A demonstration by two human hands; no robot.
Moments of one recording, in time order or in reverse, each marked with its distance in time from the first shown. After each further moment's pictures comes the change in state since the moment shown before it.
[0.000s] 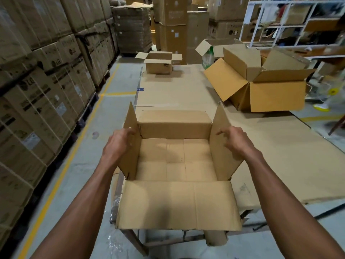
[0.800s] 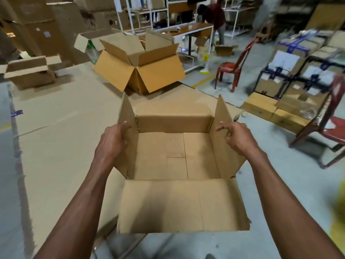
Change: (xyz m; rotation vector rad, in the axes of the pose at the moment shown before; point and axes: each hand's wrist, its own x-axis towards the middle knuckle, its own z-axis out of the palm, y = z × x) left_hand -0.083 0.255 0.070 -0.180 -0.255 0.542; right_hand -0.255 0.185 -0.121 -0.027 0.385 0.451
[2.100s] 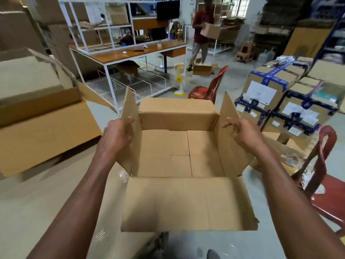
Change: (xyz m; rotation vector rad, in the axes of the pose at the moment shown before) left_hand 0.554 0.512 0.325 -0.025 0.048 0.094; right_hand 0.616 0.444 -0.242 -0.054 0.093 0.040
